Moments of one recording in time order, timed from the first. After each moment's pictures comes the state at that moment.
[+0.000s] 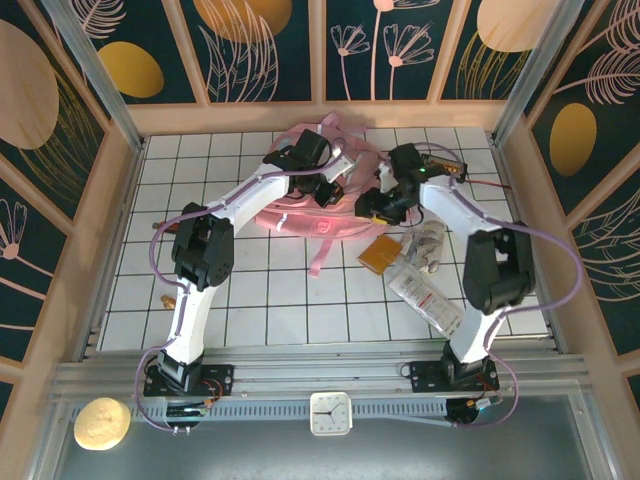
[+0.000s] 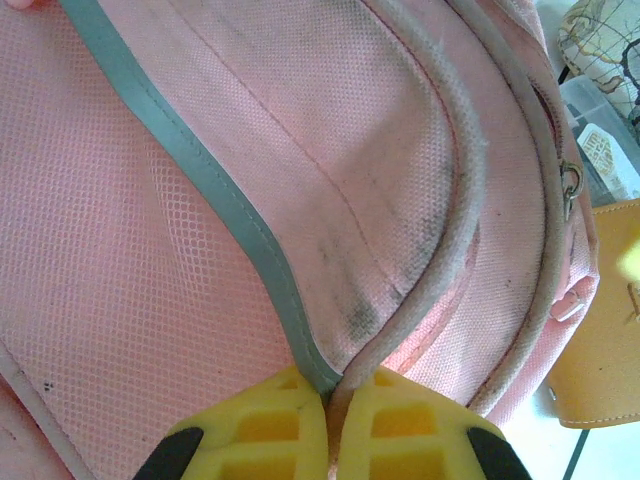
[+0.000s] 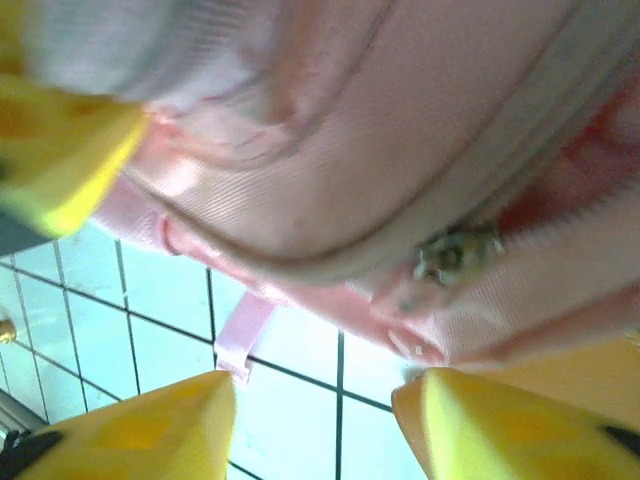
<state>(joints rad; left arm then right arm) -0.58 2.21 1.94 -0.69 0.36 0.22 0.32 1.74 1.38 -0.78 -0.46 0.37</state>
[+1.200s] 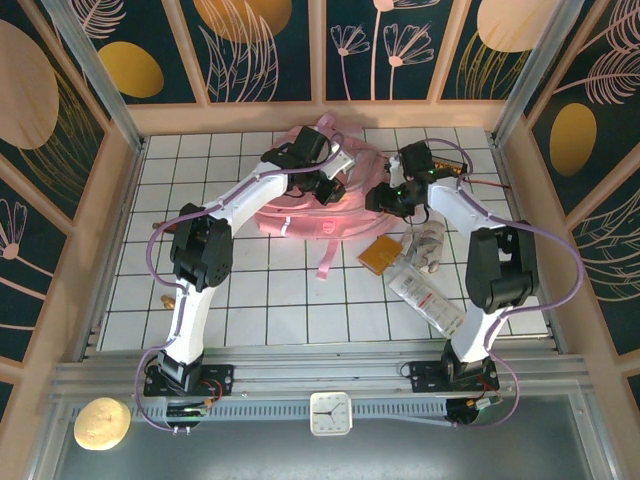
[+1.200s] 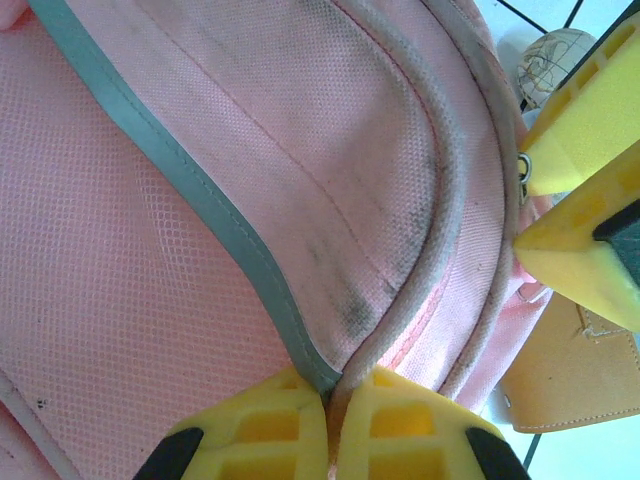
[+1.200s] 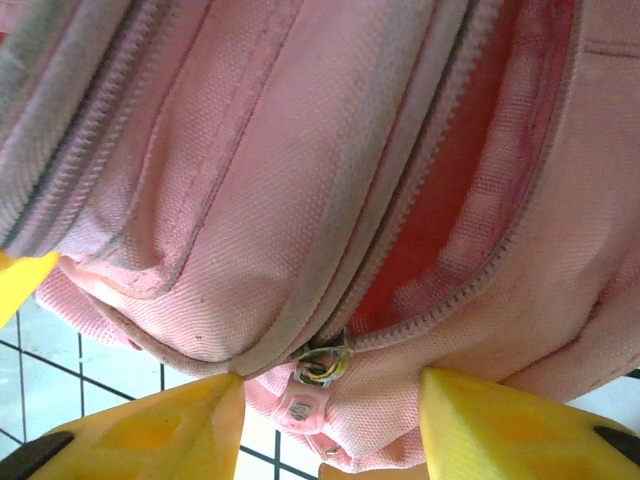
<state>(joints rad) -0.57 2.20 1.95 -0.70 0.41 0.18 0.27 1.78 1.35 -0.64 -0.39 0.31</state>
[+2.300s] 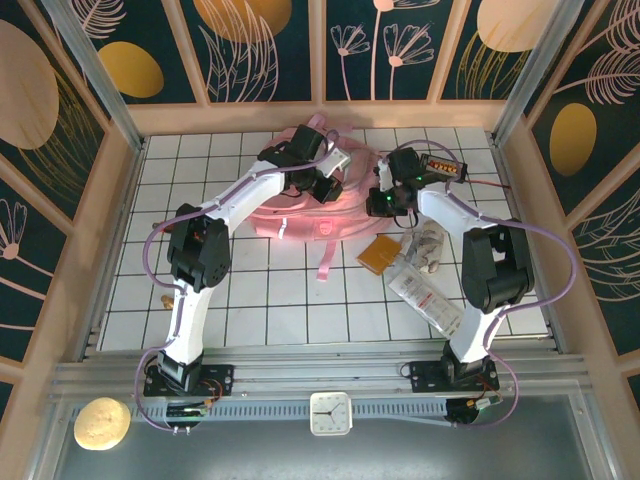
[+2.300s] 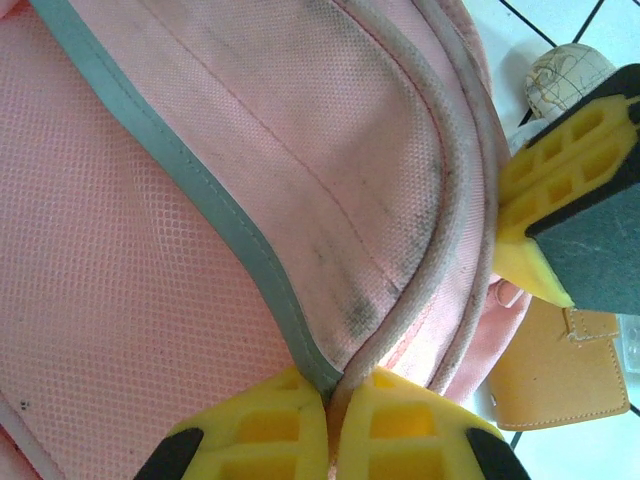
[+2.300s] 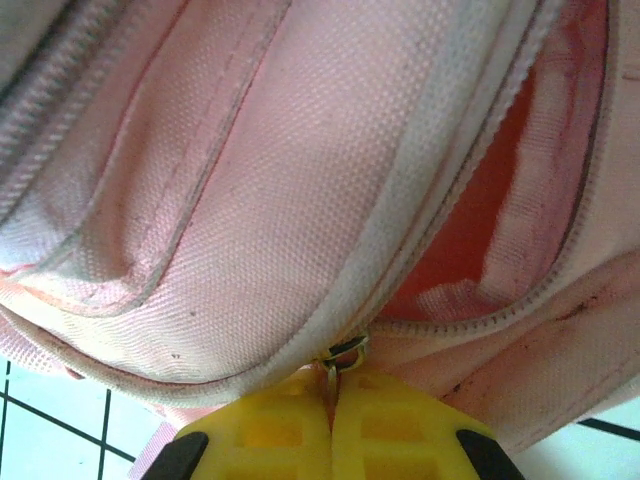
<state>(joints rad) -0.56 2.18 1.95 -0.72 0.40 0.11 0.34 1.79 1.32 -0.57 -0.29 0.25</state>
